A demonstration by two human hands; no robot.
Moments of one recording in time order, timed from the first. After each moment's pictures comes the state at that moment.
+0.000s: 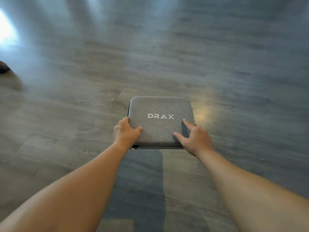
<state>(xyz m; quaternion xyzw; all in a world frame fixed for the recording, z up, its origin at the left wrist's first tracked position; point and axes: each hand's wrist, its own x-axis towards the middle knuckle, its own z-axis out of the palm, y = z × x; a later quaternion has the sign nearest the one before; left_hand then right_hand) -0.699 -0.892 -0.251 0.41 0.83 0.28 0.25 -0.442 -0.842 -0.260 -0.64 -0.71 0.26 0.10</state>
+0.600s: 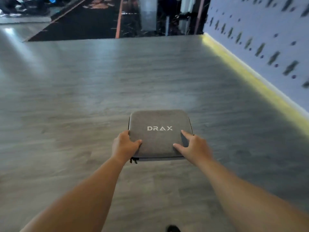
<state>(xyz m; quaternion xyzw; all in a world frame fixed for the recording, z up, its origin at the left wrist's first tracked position) -0.513 -0.912 0.256 0.58 0.71 0.26 0.28 -0.244 -0.959 0.258 -0.75 -0.61 0.19 0.18</state>
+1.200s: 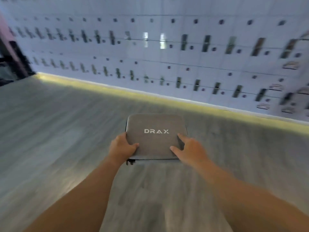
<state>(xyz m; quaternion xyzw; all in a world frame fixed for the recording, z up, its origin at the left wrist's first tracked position) -0.244 -1.111 0.367 0.88 0.27 0.13 0.36 -0.149 -1.375 0.362 -0.95 -0.18 0.05 0.26</state>
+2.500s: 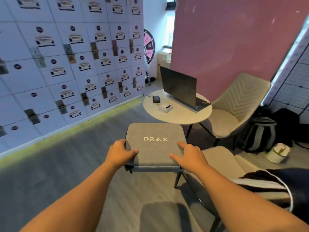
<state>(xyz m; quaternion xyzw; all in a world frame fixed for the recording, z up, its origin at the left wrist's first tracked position) 0.075 -2.070 0.374 0.87 -0.29 -0.14 0.37 -0.125 -2.273 0.370 -0.88 0.36 -0.09 0.29</state>
